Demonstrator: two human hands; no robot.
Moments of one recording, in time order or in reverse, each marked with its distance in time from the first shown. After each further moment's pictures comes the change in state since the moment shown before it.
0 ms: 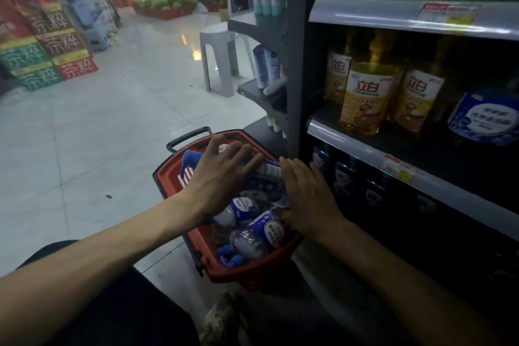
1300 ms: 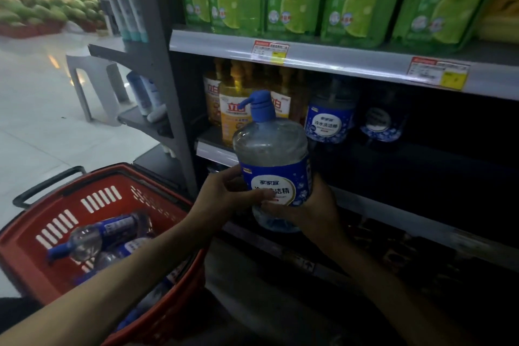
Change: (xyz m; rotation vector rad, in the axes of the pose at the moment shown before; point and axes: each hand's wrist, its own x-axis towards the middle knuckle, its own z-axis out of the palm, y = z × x) left_hand 0.115 0.149 -0.085 -2.018 -0.243 -0.364; right_hand -0.125 0.117 -0.094 1.002 0.528 0.598
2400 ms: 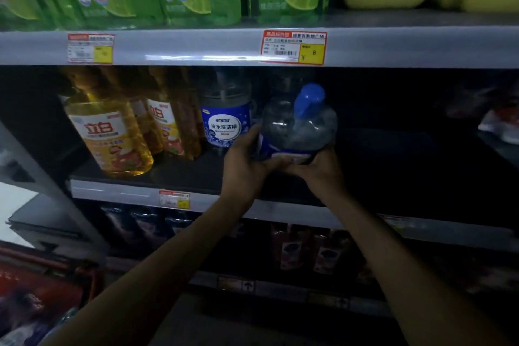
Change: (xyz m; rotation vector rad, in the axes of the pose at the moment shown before) left_hand 0.179 -0.027 0.209 0.092 0.021 0.467; right_hand 0.098 0.067 -0.197 -0.201 0.423 0.015
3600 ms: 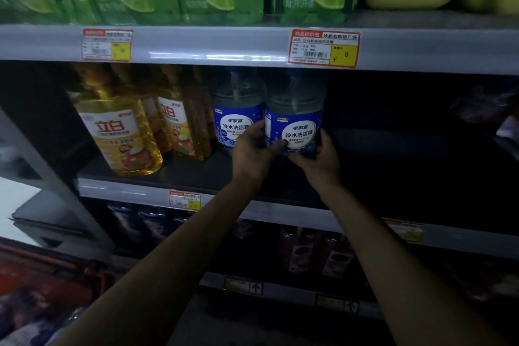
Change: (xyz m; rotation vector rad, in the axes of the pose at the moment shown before) left_hand 0.033 -0.014 -0.010 -0.059 0.047 -0.229; right_hand 0.020 -0.004 0.036 0.073 0.088 0.135
